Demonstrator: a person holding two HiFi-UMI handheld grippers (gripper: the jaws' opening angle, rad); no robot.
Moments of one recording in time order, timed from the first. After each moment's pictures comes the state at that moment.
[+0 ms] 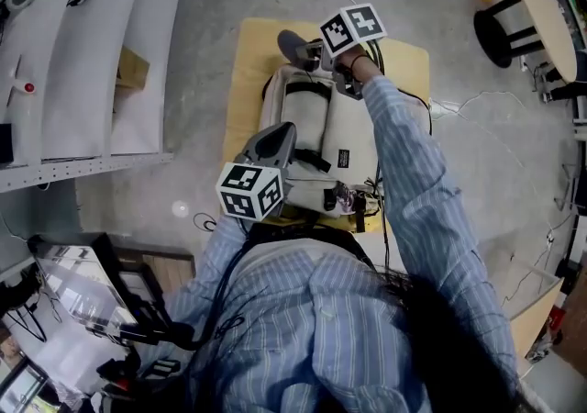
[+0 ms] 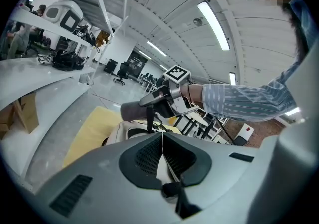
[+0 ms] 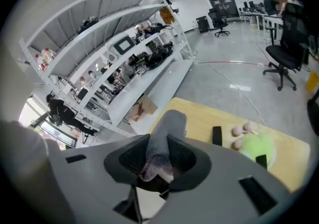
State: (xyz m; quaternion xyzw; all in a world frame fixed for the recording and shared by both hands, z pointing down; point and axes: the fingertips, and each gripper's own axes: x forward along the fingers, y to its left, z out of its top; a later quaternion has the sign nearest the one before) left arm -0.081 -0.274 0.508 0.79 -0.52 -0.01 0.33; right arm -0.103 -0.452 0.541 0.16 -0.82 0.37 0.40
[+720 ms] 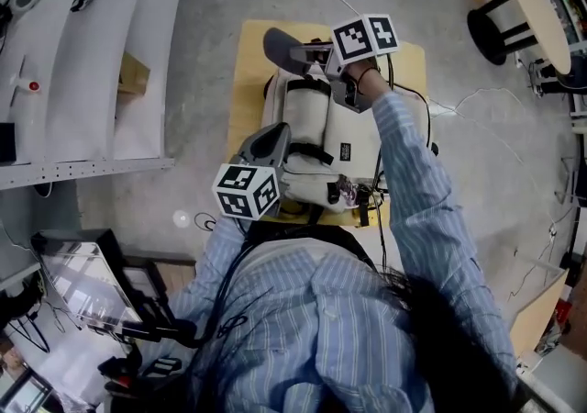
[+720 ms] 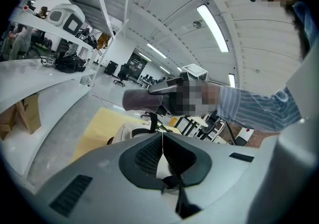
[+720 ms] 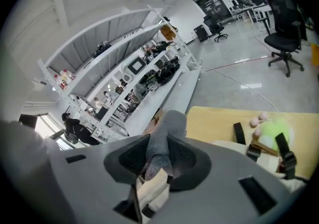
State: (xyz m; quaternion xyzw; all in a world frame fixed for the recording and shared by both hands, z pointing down) left arm -0.094 -0.252 0.501 0.79 -0.53 -0.02 0.32; right arm -0.116 -0.408 0.475 0.14 -0.86 0.41 0.28
